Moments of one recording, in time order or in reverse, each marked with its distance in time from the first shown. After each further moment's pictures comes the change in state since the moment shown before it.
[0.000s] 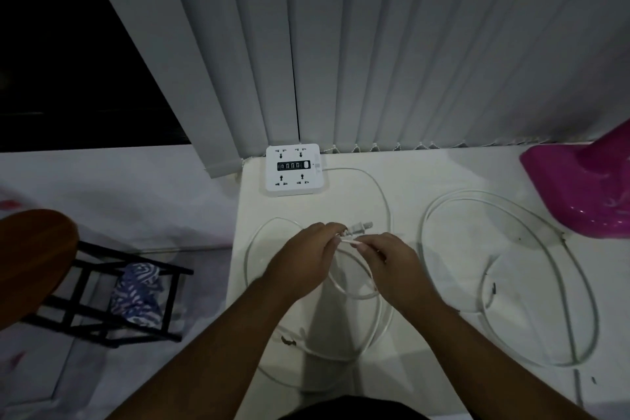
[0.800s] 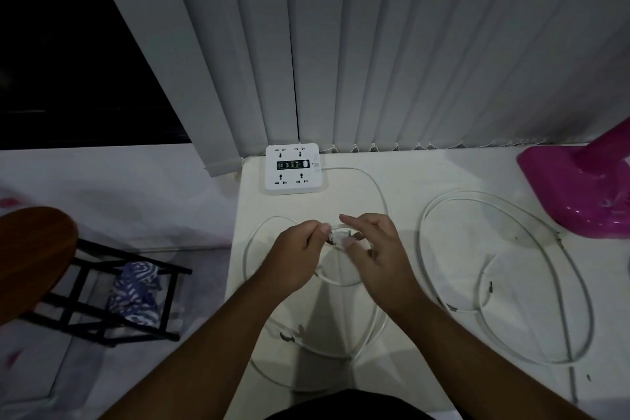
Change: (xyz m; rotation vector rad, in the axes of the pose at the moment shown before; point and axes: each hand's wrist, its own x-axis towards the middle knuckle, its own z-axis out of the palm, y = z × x) left_hand -0.010 0.009 -0.013 -0.350 0.113 -0.205; right_hand -0.003 -0.003 0.019 0.348 0.077 -0.150
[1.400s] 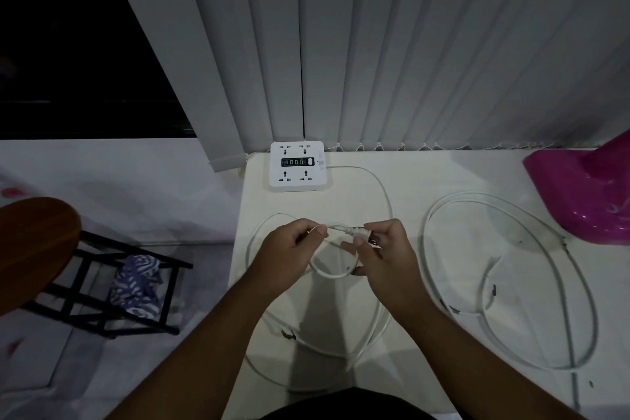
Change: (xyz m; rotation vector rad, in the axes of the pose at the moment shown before) left_hand -0.006 -0.017 -0.012 -0.116 0.041 -0.050; right_hand -0.003 0.003 0.006 0.402 0.098 0.245
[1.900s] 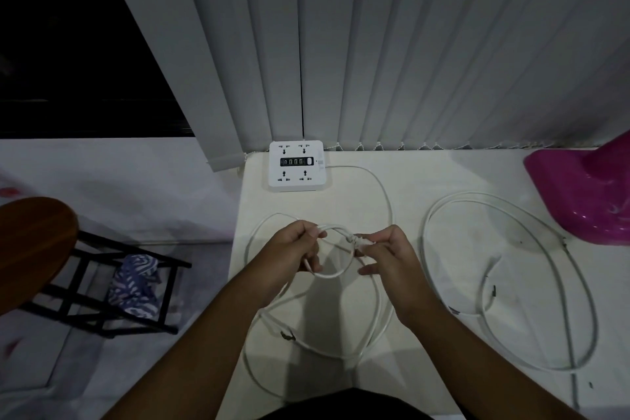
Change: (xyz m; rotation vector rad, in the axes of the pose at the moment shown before) left_hand -0.001 0.006 -0.001 -0.444 -0.150 -0.268; right_hand 0.005 -0.001 -0.013 -0.068 -0.024 0.185
